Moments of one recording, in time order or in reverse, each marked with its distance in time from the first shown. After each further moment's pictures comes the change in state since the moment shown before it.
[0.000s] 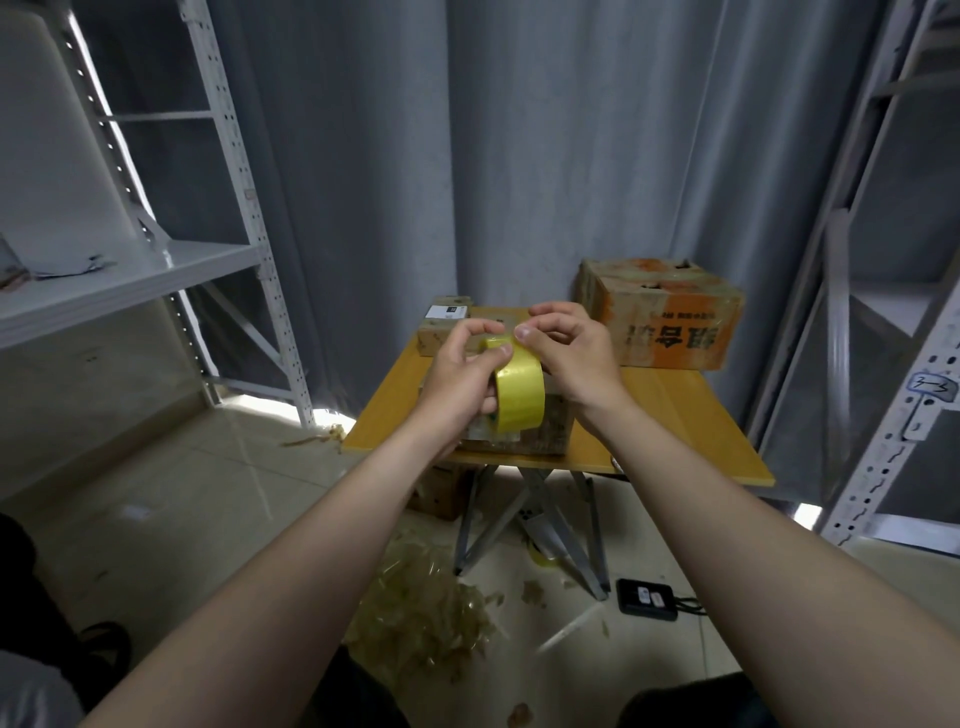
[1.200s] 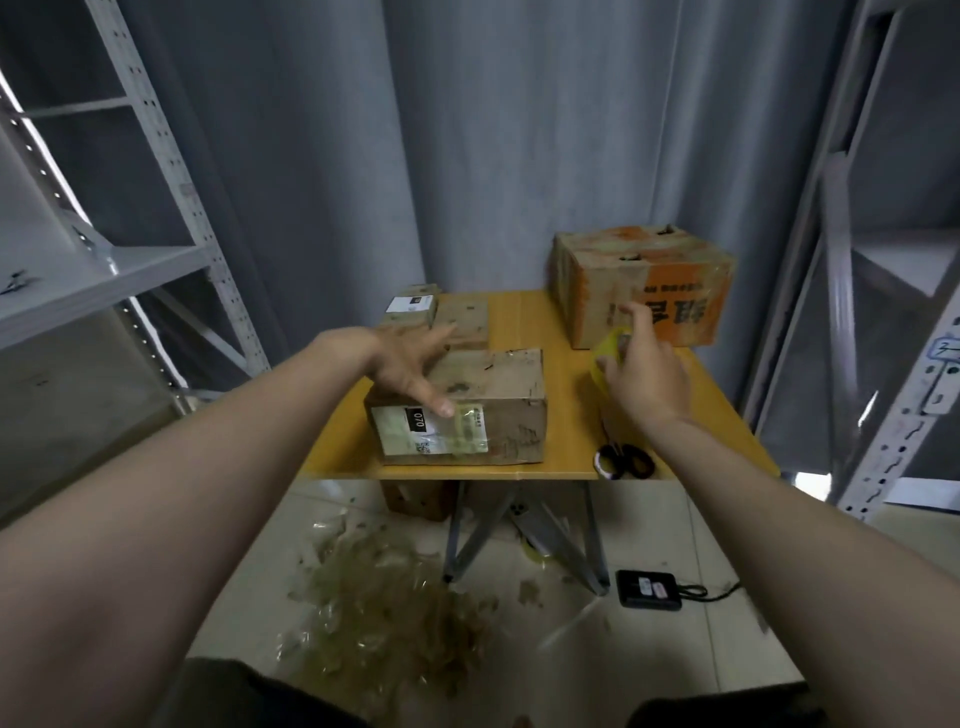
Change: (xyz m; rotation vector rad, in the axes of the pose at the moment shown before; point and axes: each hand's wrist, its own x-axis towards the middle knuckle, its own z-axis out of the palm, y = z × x) left_hand 0.135 0.000 -0.038 1.489 -0.729 -0.262; right_hand 0.030 0.099 -0.105 -0.915 0.197 0.171
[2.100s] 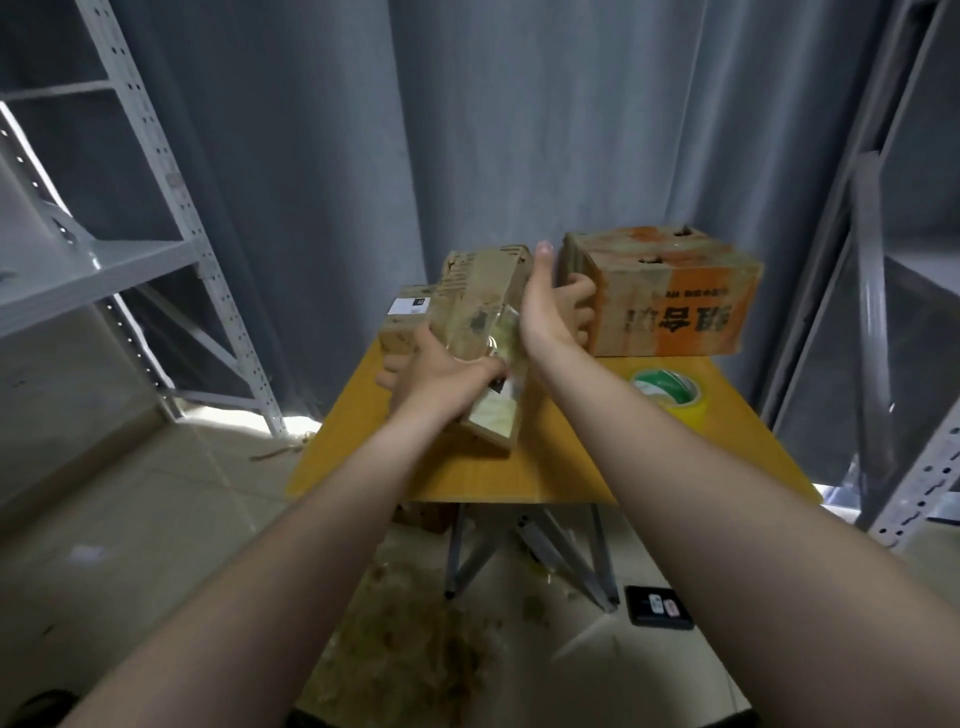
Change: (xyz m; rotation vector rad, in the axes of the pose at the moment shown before) left_hand 0.026 0.046 0.051 -0.852 0.684 -0.395; right_hand 0.051 -0.144 0.058 0.733 -0.003 0.547
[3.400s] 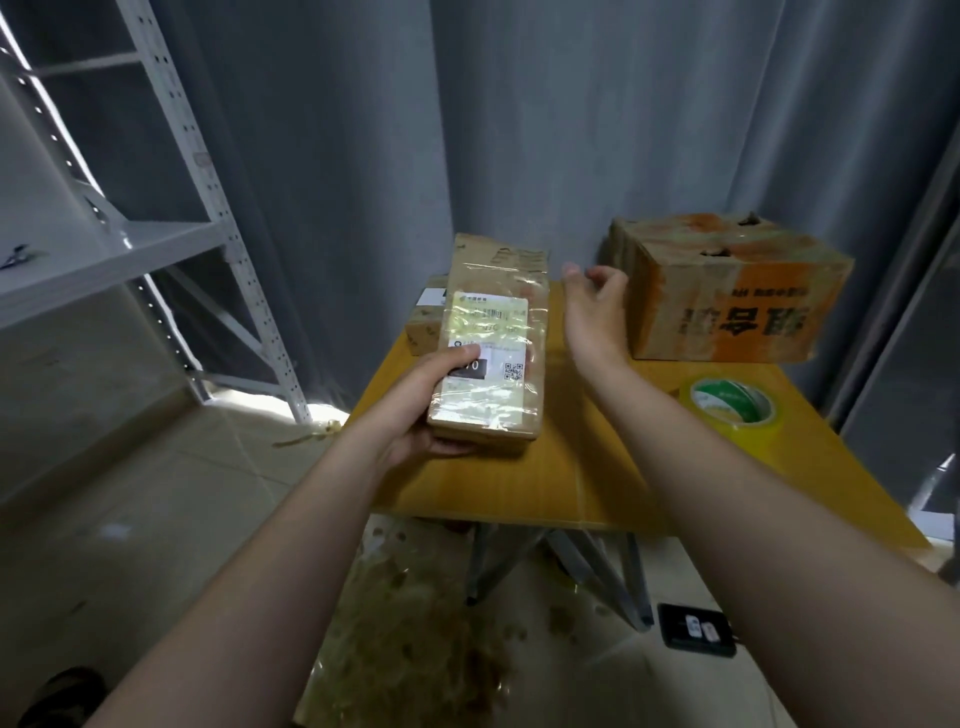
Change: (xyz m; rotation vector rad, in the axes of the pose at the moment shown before) left_hand 0.034 -0.058 -0.034 -0.634 -0.497 -0.174; right_hand 0.034 0.033 0.015 0.018 -0.158 -0.249
